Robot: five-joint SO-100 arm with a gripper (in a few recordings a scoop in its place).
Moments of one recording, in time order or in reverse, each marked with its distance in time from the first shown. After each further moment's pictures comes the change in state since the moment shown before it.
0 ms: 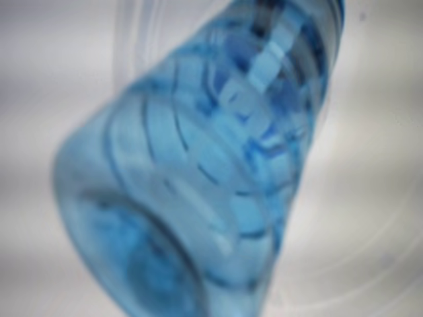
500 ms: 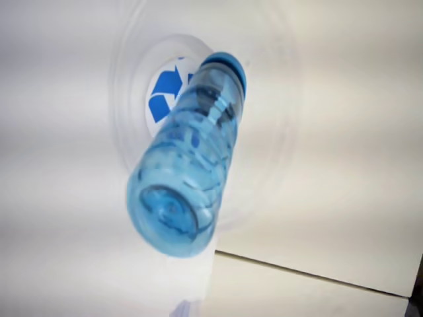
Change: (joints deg) arm -0.1 17.8 -3.4 2.2 0.0
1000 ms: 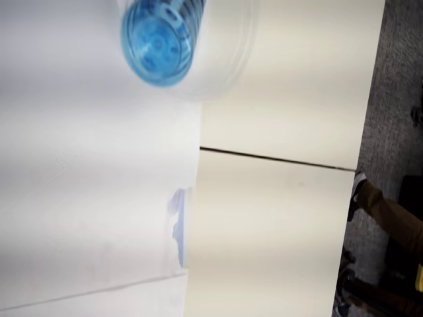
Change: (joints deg) arm 20.0 20.6 -0.1 10.8 -6.9
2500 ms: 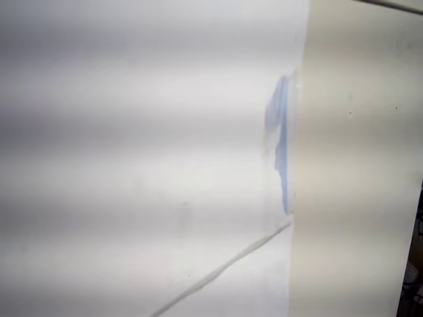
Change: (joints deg) arm 11.8 60.2 92.5 -36.3 -5.0
